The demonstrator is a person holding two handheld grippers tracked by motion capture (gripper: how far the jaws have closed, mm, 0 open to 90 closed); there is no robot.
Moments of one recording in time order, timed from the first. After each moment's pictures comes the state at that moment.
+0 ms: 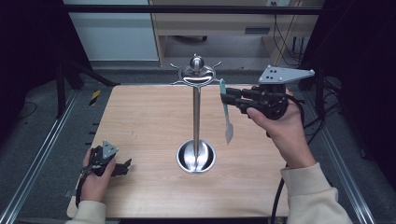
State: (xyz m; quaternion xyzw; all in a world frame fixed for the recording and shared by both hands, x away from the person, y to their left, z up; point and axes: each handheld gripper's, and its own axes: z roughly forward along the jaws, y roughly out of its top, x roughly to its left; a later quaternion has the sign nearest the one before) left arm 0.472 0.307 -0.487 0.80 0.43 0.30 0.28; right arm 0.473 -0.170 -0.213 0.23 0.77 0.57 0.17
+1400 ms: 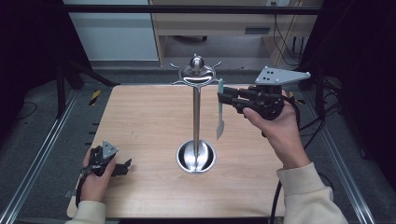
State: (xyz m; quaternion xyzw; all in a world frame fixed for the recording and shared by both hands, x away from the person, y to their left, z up) left arm 0.472 0.307 -0.487 0.80 0.43 0.30 0.28; right arm 0.476 -0.164 -0.219 0.23 0.76 0.59 0.17
